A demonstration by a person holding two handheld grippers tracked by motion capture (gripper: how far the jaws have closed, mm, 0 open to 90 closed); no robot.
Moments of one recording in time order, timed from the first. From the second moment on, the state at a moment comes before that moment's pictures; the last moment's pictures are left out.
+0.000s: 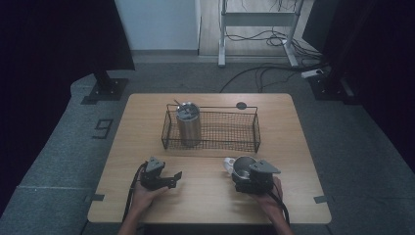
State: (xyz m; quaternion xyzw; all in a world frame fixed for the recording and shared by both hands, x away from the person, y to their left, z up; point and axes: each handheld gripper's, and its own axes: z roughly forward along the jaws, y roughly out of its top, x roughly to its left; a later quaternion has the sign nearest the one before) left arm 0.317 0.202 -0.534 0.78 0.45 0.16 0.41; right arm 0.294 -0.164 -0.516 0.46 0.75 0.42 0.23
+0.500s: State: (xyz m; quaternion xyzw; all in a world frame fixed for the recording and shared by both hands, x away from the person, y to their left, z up) left arm 0.317 0.203 -0.535 0.78 0.45 0.16 0.41; right arm 0.295 -0.169 -0.514 0.46 0.74 0.43 0.22
